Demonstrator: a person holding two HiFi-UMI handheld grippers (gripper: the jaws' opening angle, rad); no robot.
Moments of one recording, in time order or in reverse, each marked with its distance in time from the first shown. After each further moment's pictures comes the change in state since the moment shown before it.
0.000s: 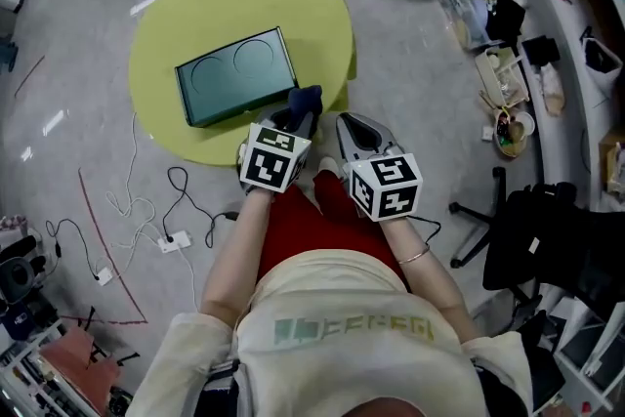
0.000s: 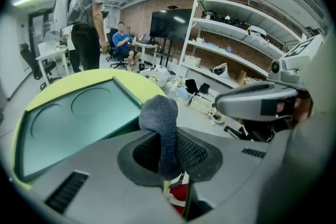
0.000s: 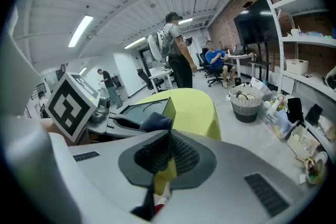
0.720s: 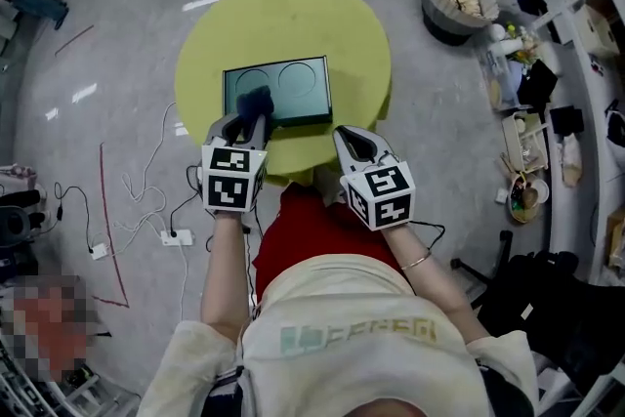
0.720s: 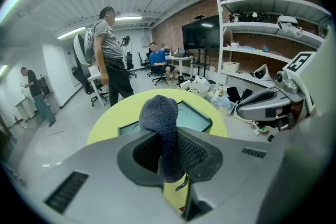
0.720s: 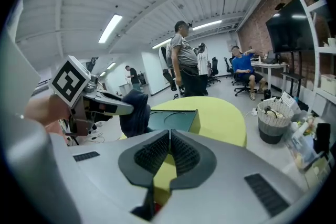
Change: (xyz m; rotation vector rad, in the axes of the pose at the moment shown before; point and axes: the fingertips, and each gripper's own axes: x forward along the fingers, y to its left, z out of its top) left arm -0.140 0.106 0.024 -0.055 -0.113 0.472; right arm 0.028 0.052 0.044 -0.200 -0.018 0.231
